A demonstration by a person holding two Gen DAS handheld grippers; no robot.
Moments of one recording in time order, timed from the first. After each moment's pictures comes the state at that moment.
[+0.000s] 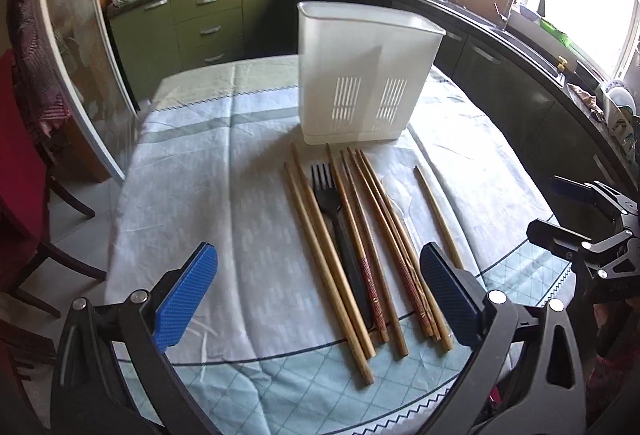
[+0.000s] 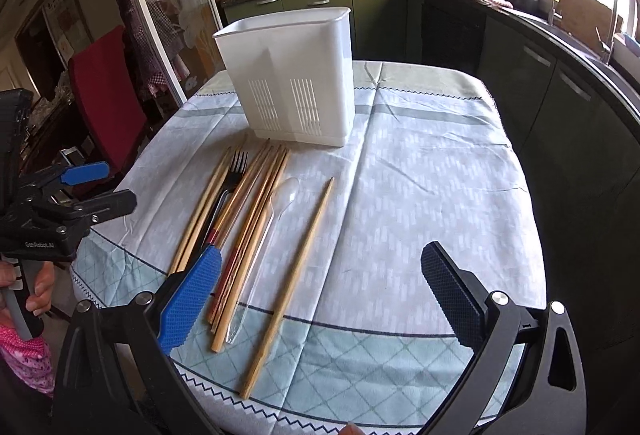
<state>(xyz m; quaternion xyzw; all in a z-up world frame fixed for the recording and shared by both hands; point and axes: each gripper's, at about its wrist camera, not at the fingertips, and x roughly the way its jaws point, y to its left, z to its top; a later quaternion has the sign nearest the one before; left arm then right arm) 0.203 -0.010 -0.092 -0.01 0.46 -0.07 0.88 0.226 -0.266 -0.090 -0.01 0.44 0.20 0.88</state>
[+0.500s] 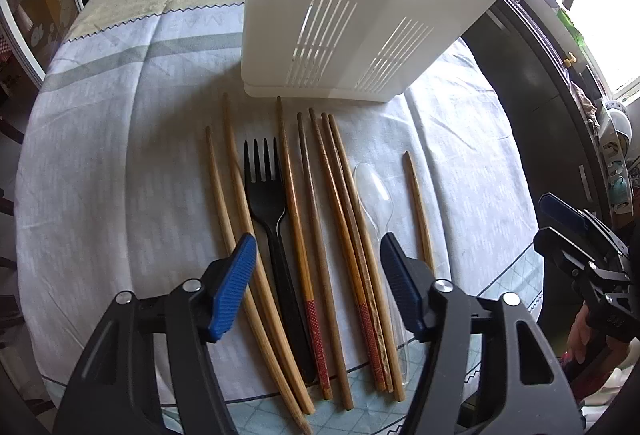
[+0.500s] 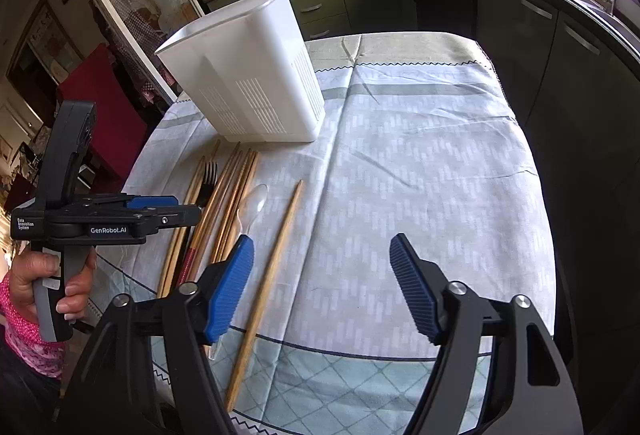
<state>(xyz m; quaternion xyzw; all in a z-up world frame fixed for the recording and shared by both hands) 0.295 -0.041 -0.153 -0.09 0.59 -0.11 0.79 0.274 -0.303 -0.105 0.04 0.48 0.21 0.85</state>
